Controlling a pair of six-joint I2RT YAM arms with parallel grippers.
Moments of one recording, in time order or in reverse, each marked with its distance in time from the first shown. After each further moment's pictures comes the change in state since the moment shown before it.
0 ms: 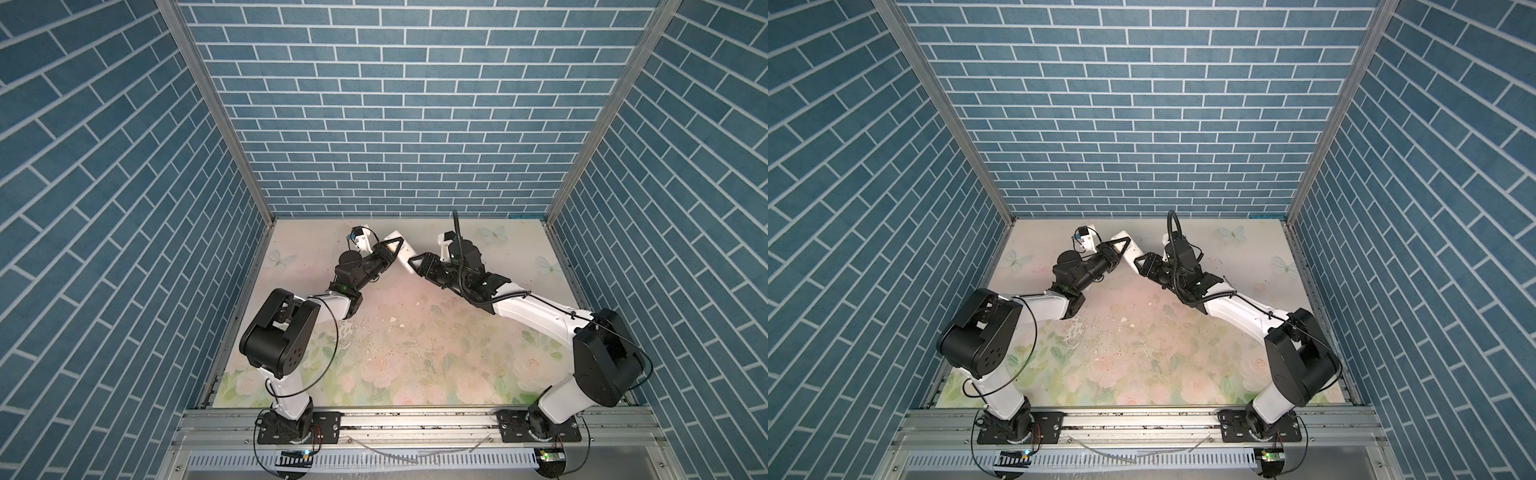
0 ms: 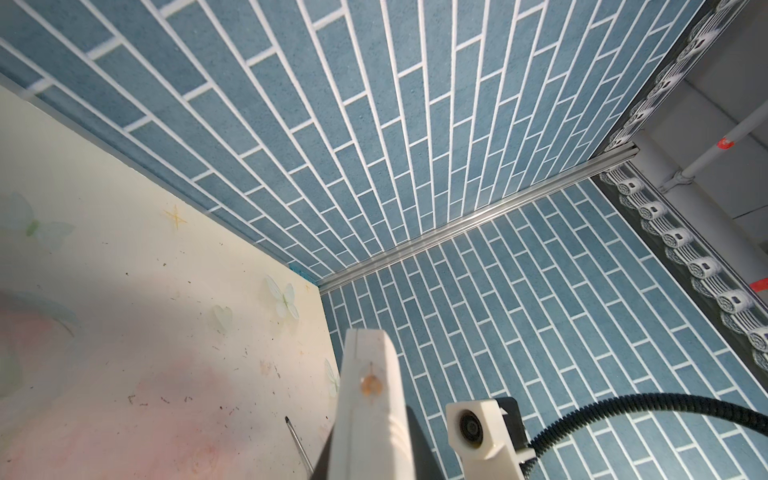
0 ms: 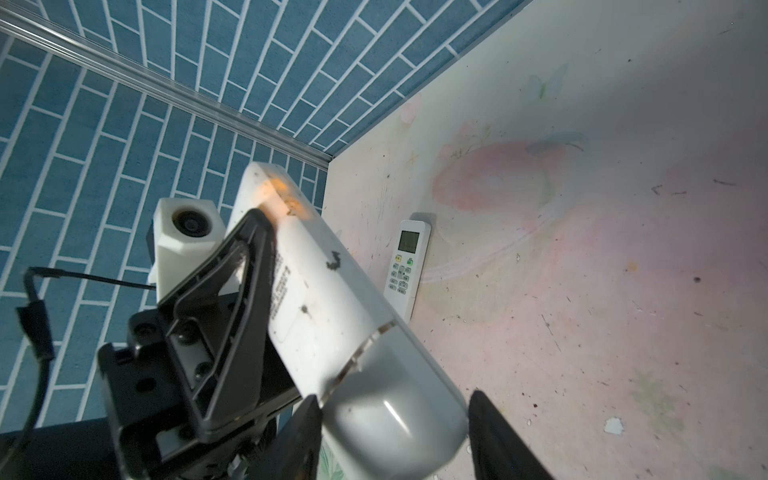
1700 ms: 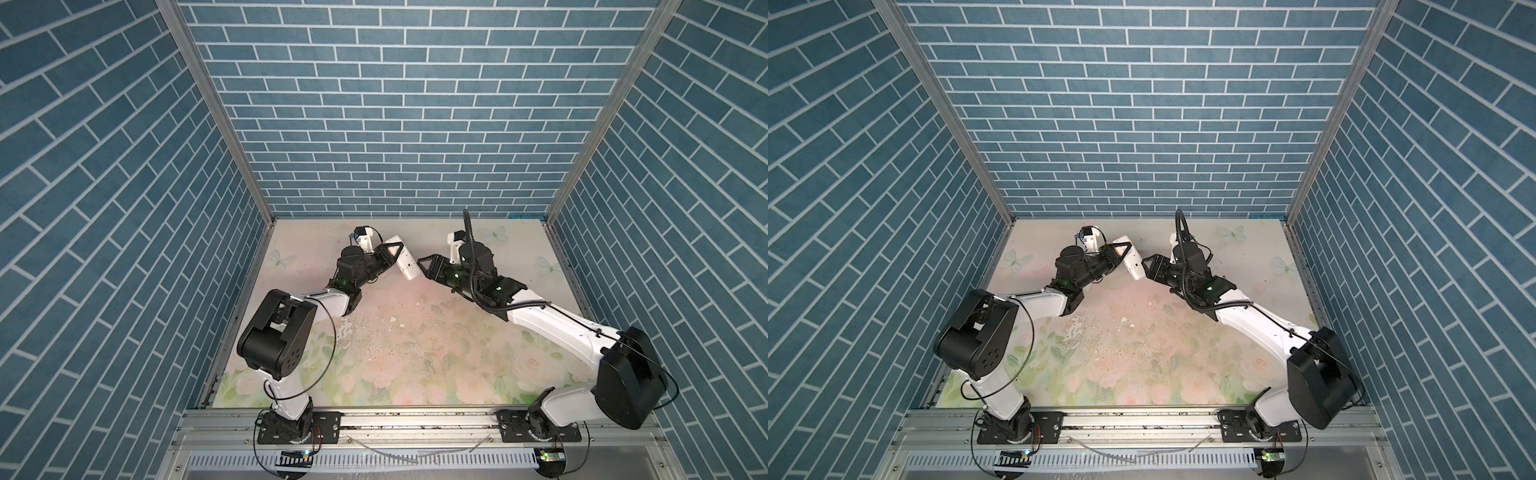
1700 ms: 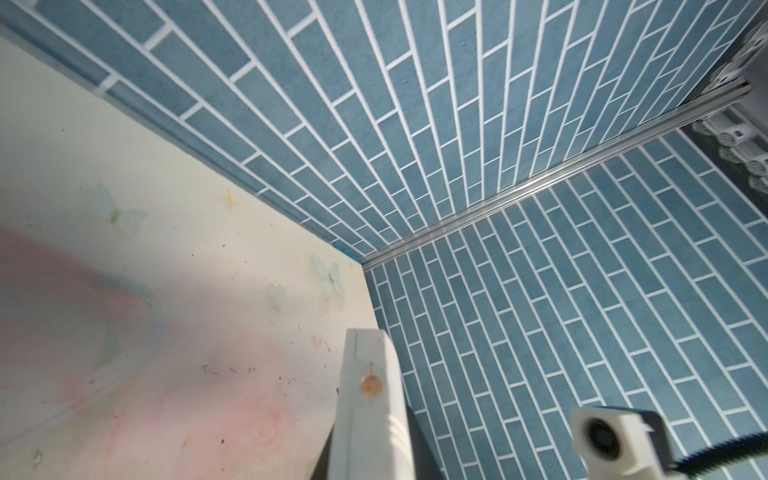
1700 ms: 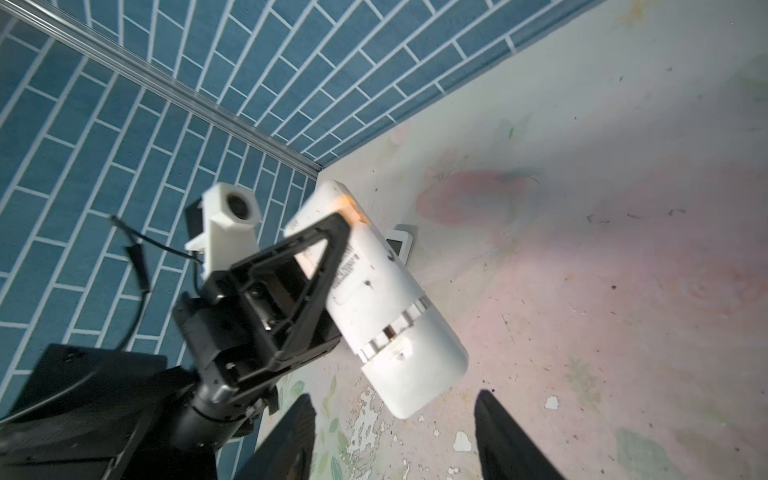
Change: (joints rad) left arm 0.014 -0.013 0.045 -0.188 0.028 0.126; right arm 0.002 -0.114 -0.043 -0.092 0.066 -0.080
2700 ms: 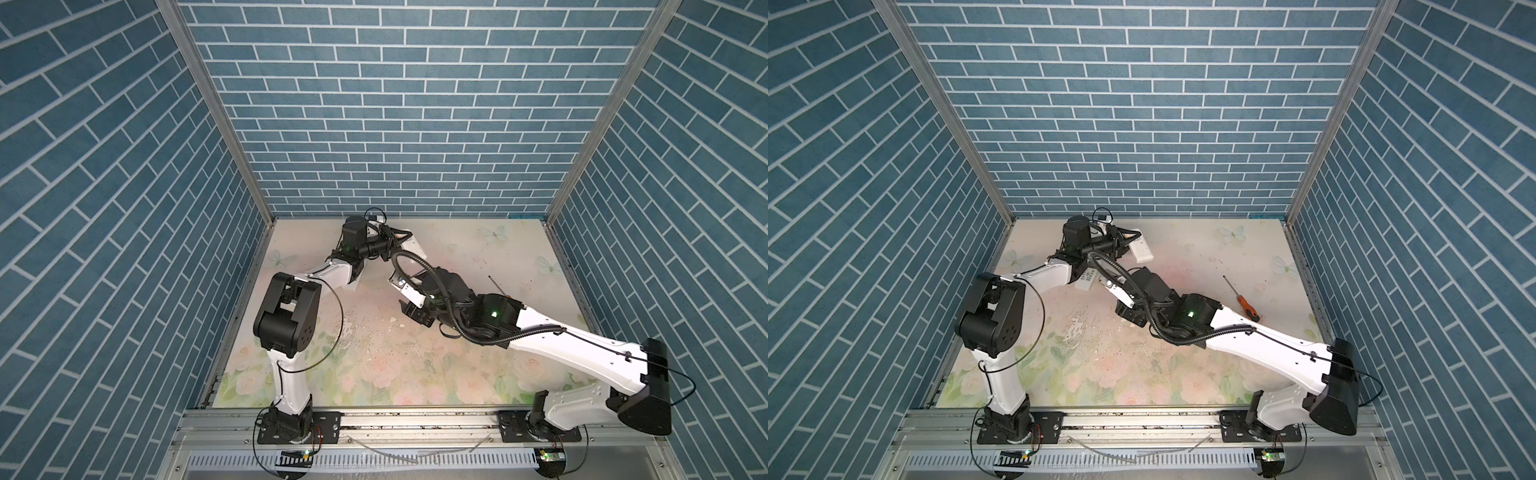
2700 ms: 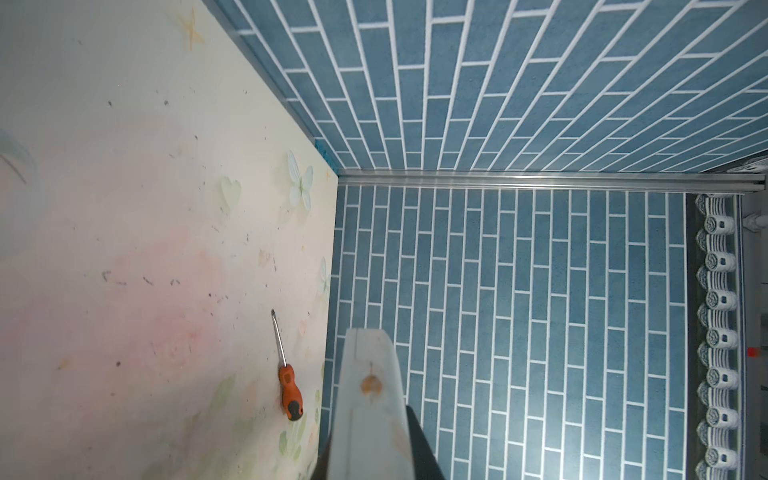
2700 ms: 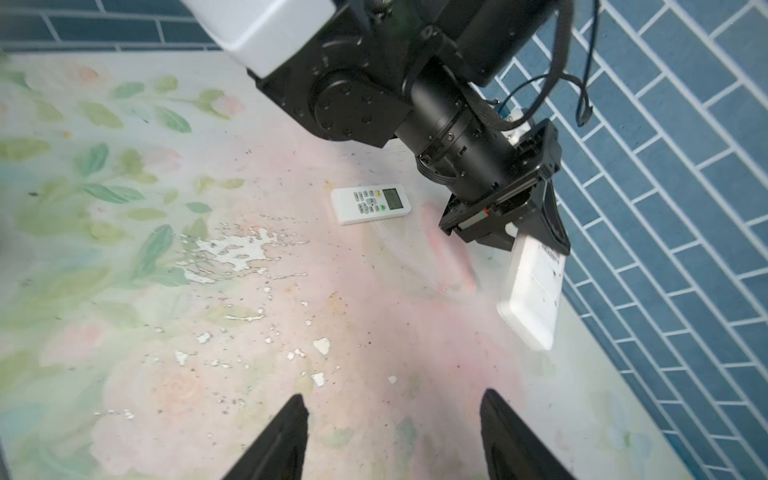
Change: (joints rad) left arm 0.073 0.175 0.370 -0.360 0.352 -0.308; right arm 0.427 -0.140 0.205 -0.474 0.423 -1.062
